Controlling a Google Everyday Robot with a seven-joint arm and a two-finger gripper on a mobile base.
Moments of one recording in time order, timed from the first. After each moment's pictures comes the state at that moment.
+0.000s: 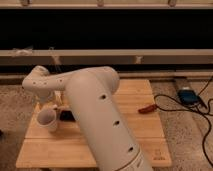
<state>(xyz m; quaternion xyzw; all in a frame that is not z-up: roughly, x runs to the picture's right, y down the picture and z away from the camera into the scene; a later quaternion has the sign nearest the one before) -0.333 0.102 0.878 -0.14 -0.25 -0.76 0.58</state>
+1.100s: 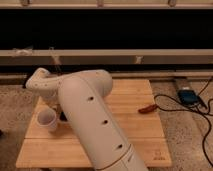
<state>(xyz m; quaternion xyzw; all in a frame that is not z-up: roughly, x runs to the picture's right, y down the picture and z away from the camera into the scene) -0.314 0.098 0.918 -0.18 -0.21 -0.76 0.59</state>
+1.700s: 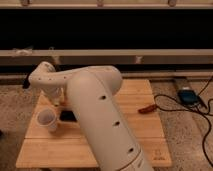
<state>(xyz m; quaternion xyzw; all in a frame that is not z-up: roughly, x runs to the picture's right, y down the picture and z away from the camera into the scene) -0.291 0.069 0.881 -0.17 -0.23 -0.75 0.60</state>
